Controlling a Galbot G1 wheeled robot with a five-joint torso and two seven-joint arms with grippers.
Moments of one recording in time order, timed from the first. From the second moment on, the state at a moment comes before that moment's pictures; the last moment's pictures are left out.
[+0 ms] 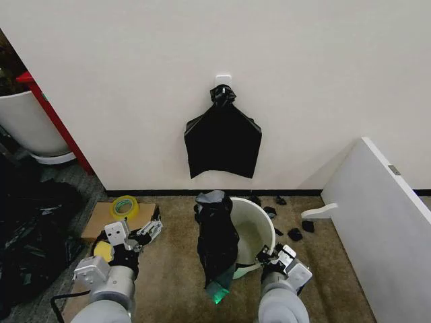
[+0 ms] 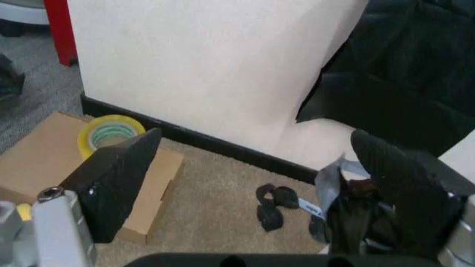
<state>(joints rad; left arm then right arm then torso) 1.66 -1.09 -0.37 -2.43 -0.67 0.17 -0.61 -1.42 1.22 -0.01 2.21 0.80 -0.06 1.04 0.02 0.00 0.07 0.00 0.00</state>
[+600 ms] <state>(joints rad) 1.64 -1.09 -0.37 -2.41 -0.67 0.17 -0.61 -1.38 1.01 -0.05 2.29 0.56 -0.19 0.30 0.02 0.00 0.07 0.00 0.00</state>
